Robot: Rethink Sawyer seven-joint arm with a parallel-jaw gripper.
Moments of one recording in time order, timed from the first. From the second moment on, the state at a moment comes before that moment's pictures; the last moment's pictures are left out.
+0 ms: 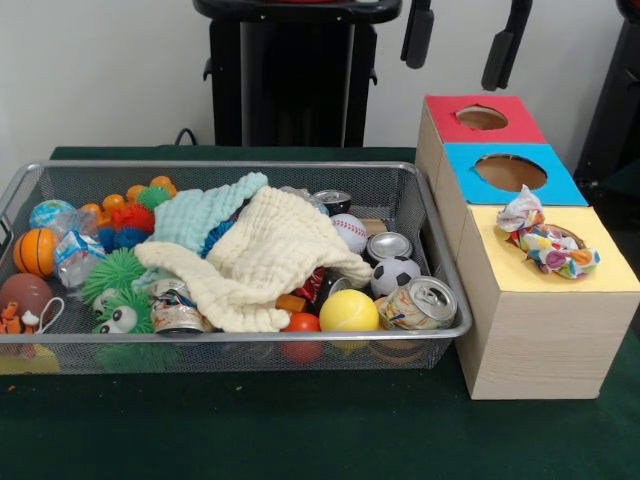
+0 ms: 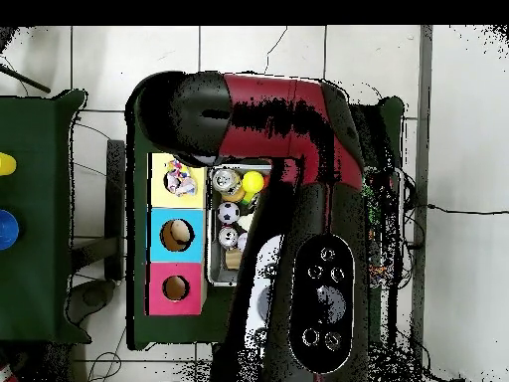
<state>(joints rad) -0.07 -0.67 -0.09 1.04 -0.05 1.11 2.18</state>
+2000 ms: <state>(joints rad) -0.05 -0.67 -0.08 1.04 -0.06 1.07 2.18</state>
